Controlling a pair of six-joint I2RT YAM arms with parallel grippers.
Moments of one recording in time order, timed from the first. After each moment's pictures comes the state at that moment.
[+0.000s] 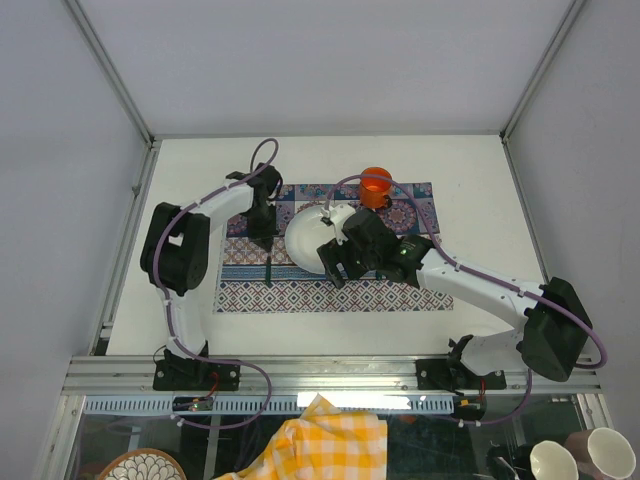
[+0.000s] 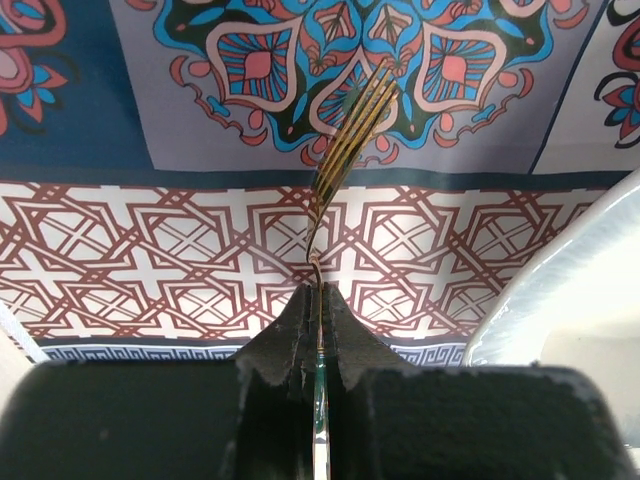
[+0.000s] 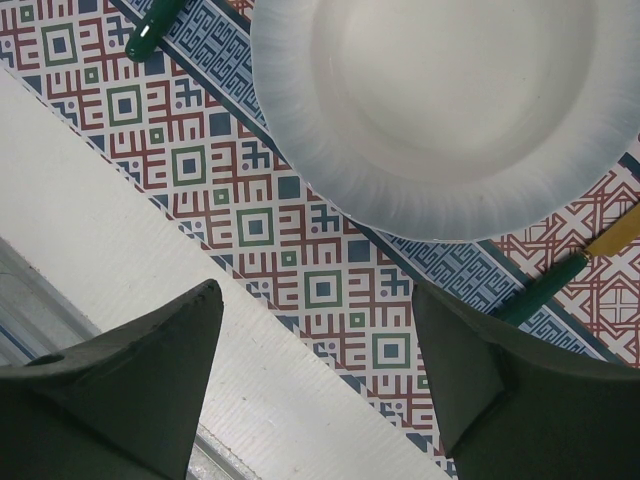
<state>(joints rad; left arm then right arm) -0.38 1.96 1.41 -0.84 0.01 -0.45 0.91 1.34 0.98 -0.45 0.02 0.17</state>
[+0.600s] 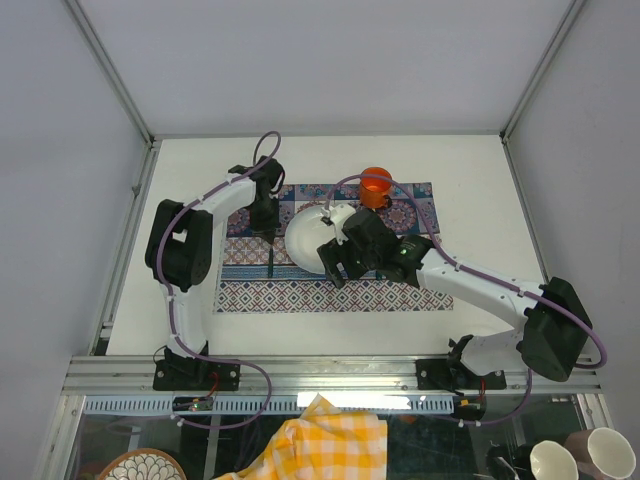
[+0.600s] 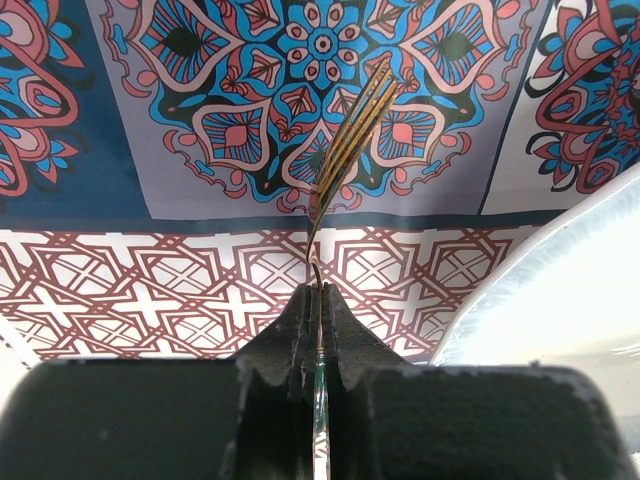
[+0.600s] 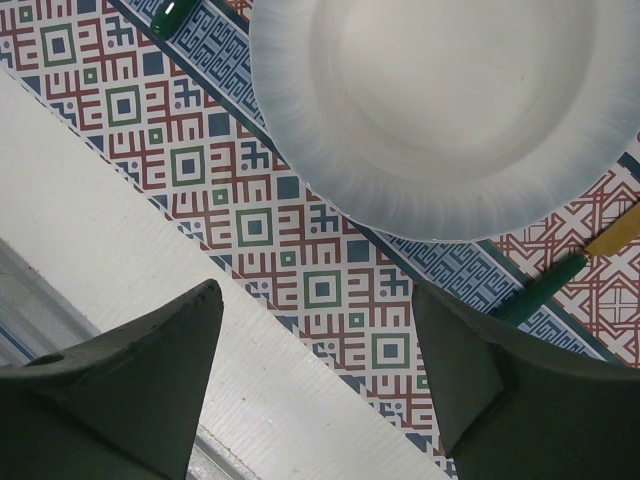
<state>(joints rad) -0.39 2.01 1.50 -0.85 0.00 -0.43 0.90 1.34 0.98 -0.45 0.02 0.17</state>
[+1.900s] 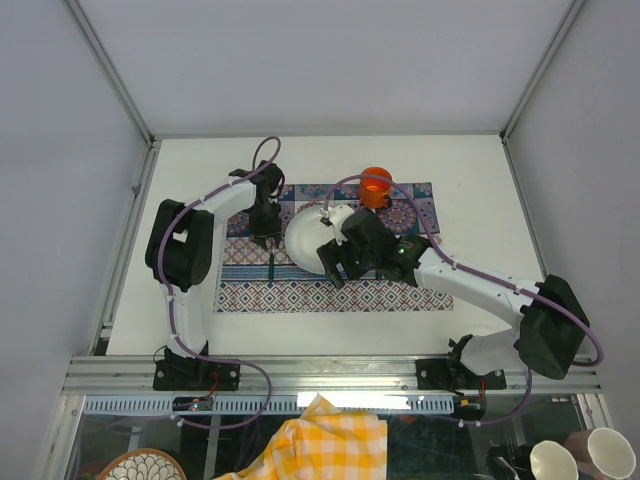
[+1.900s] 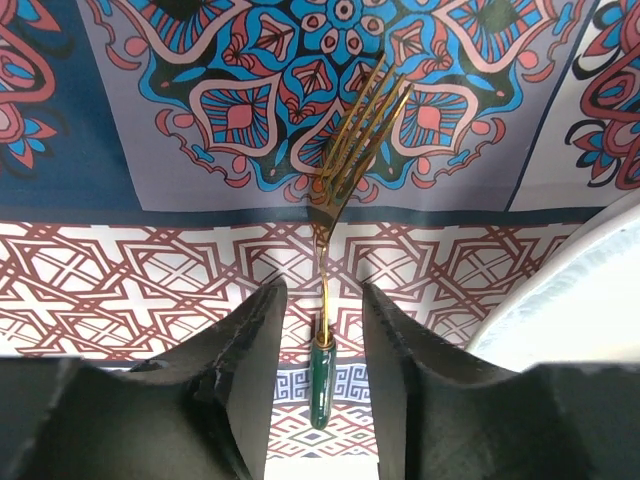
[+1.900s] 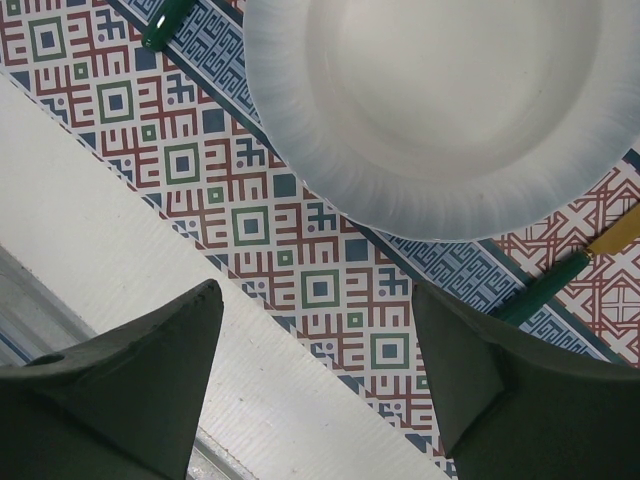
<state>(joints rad) -0.39 2.01 1.46 -0.84 0.01 -0.45 0.90 1.35 0.98 -0.45 0.02 0.17</state>
